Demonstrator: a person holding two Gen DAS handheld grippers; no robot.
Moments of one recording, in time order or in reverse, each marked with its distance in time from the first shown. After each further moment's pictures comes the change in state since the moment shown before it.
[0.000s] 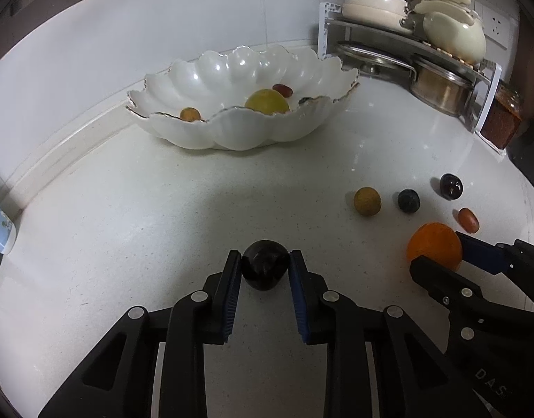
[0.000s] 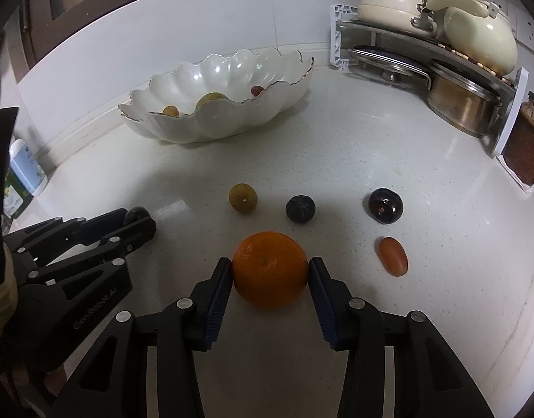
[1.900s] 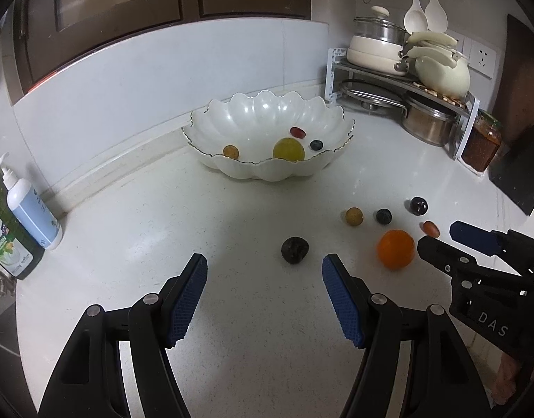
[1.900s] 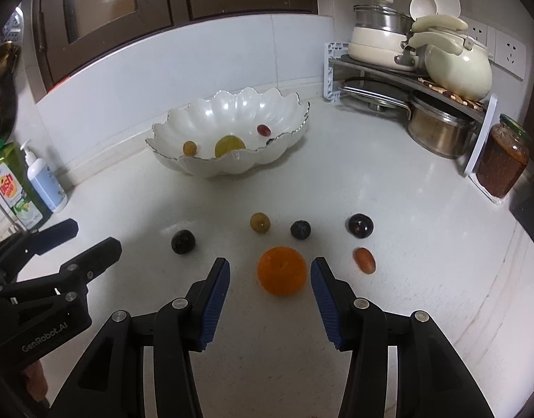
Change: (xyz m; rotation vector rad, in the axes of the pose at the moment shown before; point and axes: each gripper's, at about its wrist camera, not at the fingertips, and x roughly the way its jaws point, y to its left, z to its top) left arm -0.095 0.027 -0.008 -0.012 -0.092 0.020; right arm -0.070 0.014 0.004 0.006 -0.073 -0.027
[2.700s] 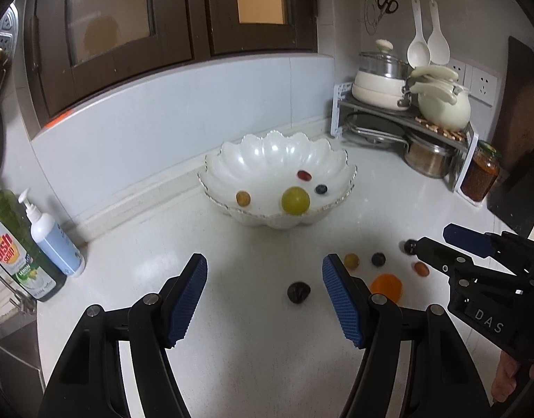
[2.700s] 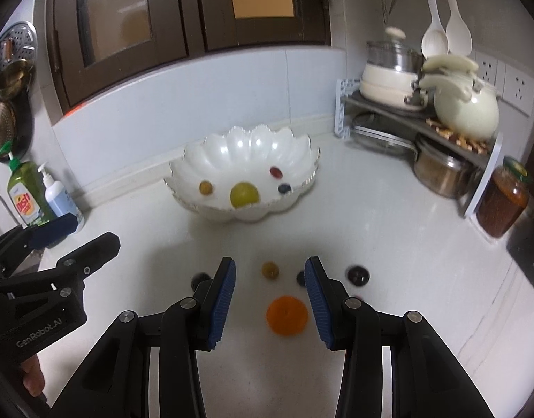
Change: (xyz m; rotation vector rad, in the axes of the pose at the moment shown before) left arm -0.041 0.002 0.040 -0.015 -0.076 0.034; right arm -0.029 0.003 0.043 -0.031 -0.065 0.048
